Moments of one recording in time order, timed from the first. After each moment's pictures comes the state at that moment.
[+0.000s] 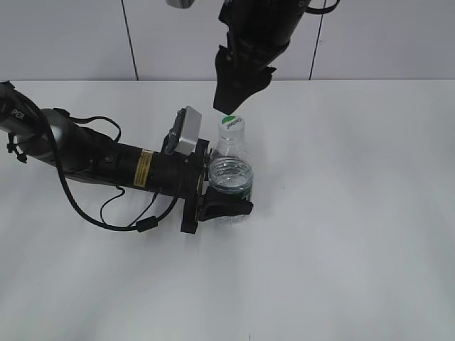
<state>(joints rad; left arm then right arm) -0.33 2.39 -1.27 1.52 -1.18 -0.59 0.63 1.96 -1.86 0.24 1.22 -0.93</state>
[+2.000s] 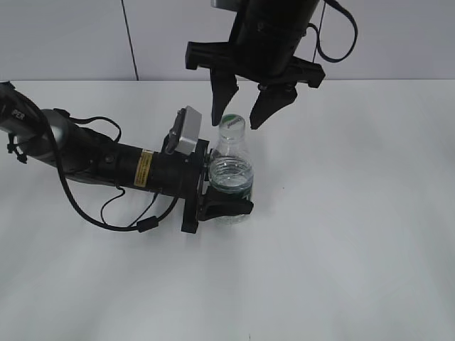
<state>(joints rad) -0.33 2.39 -1.27 1.50 -1.18 -0.59 0.63 2.00 -1.82 0.23 1.22 0.31</state>
